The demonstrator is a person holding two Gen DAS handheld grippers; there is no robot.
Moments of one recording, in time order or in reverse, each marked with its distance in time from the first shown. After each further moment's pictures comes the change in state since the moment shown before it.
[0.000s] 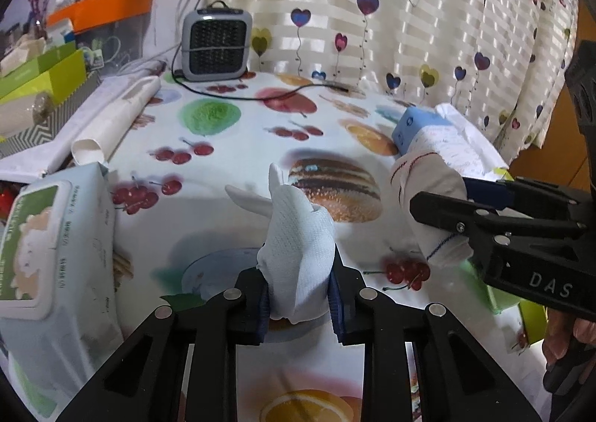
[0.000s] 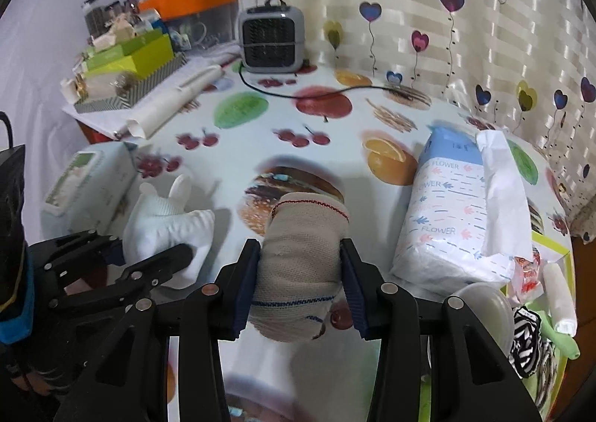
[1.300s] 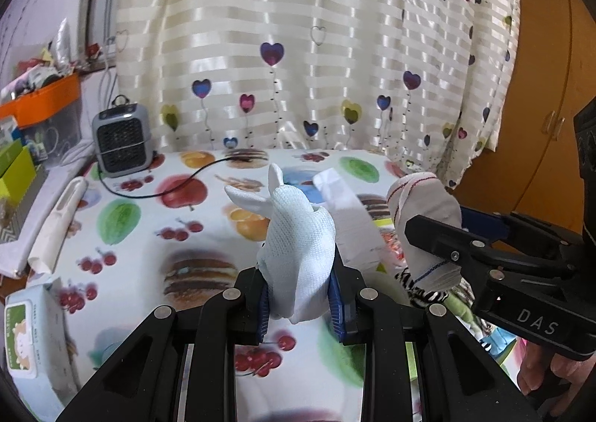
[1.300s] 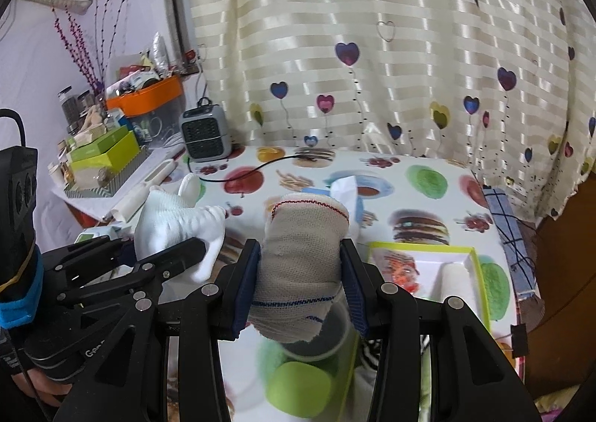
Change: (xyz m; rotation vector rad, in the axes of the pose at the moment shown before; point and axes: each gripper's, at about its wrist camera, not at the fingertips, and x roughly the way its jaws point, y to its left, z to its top) left arm -0.033 -0.141 0.065 0.159 -0.134 -0.118; right arm -0.111 -0.100 -0.013 0.185 -0.244 -0.081
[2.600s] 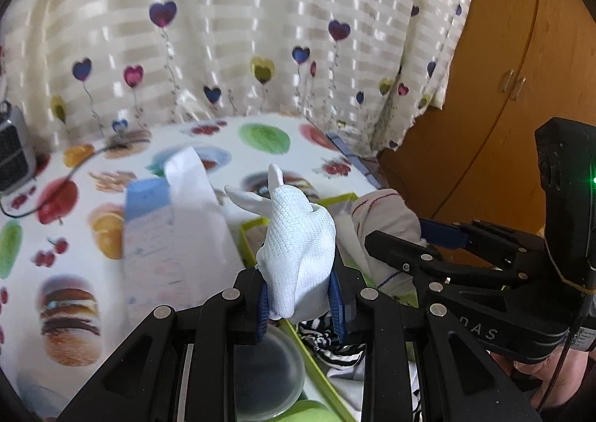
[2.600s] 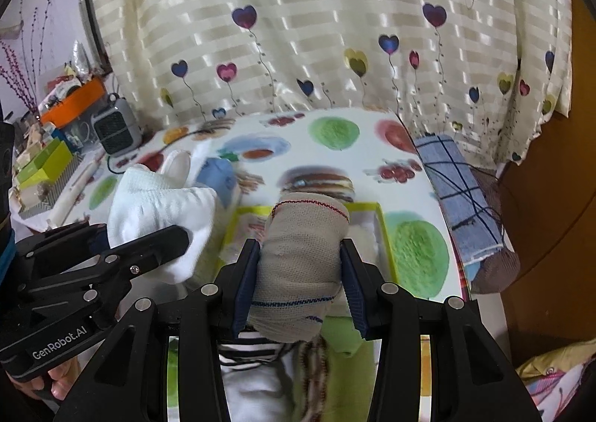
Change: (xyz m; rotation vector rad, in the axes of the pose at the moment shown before) left arm 0.101 -0.094 0.013 0.095 0.161 -0.242; right arm 0.027 -0.122 -0.027 0.151 0.117 -0.145
